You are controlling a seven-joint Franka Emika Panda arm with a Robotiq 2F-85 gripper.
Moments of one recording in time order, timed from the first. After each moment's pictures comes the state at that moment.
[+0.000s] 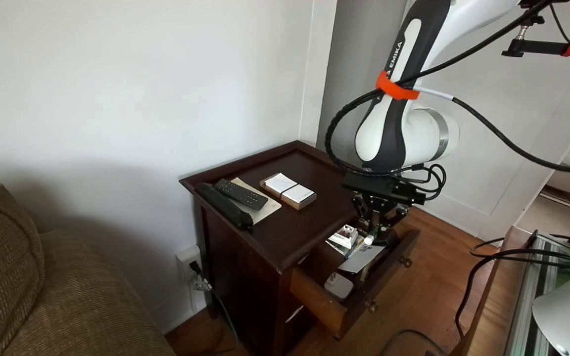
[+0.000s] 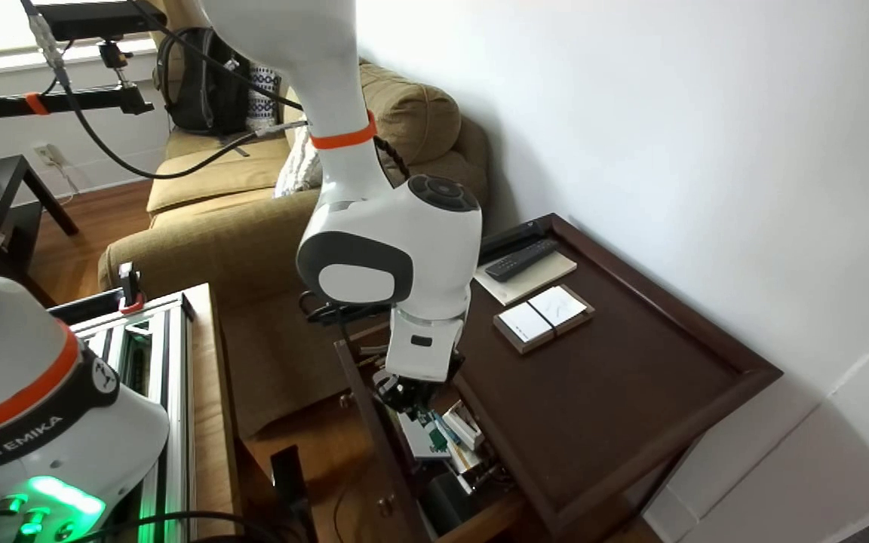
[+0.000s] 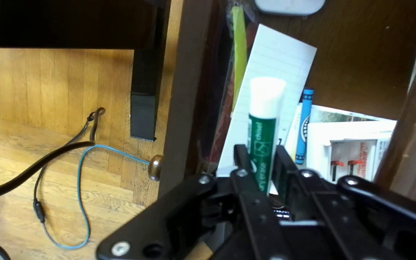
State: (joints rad) arm 0.06 0.50 -0.14 -2.61 0.34 2.95 0.96
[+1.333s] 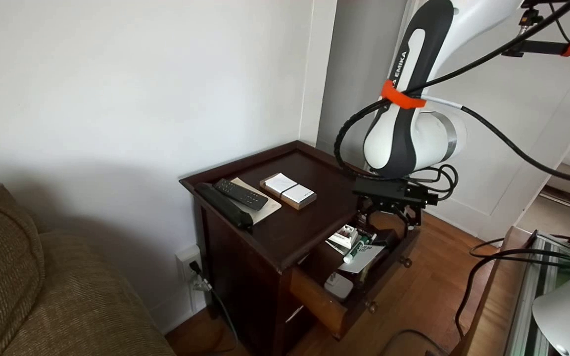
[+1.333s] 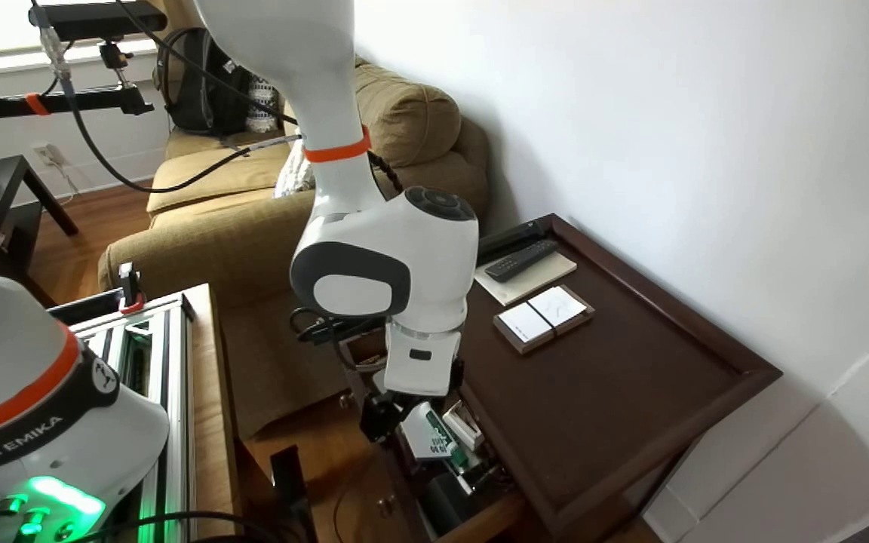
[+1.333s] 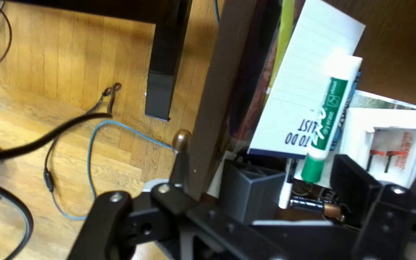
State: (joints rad) arm 0.14 0.51 -0.25 -2.63 0.26 2.94 0.94
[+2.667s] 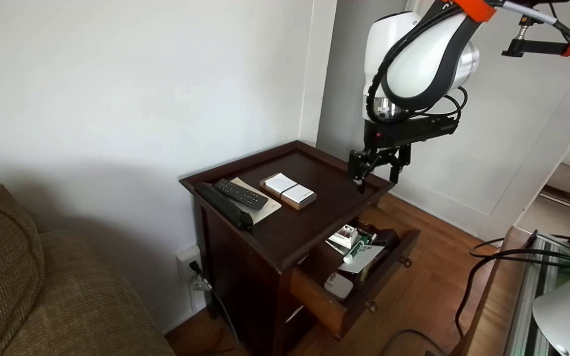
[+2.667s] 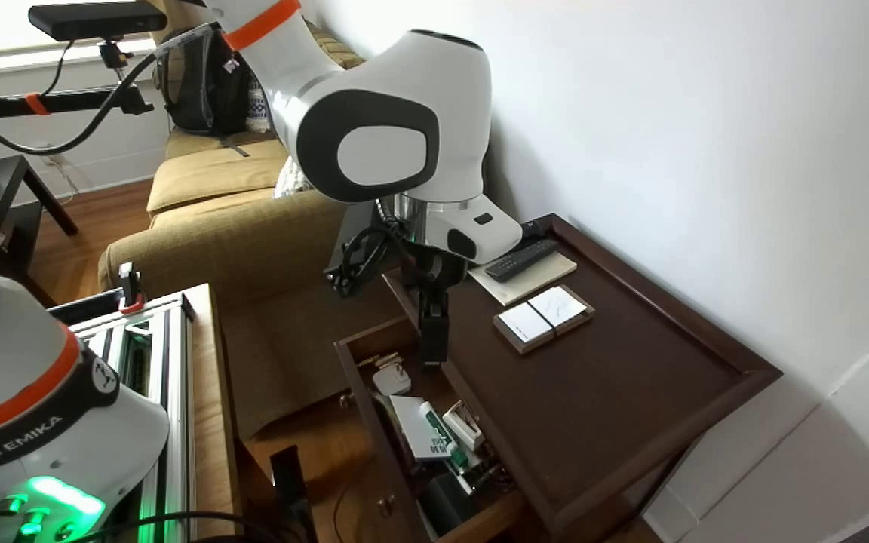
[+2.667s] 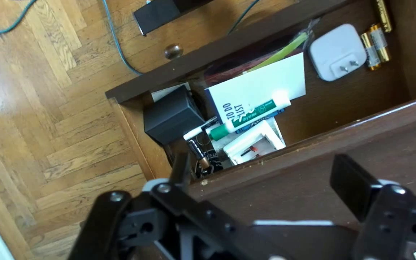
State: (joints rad) arm 0.13 0.12 -0.25 -2.65 -0.16 2.64 0.41
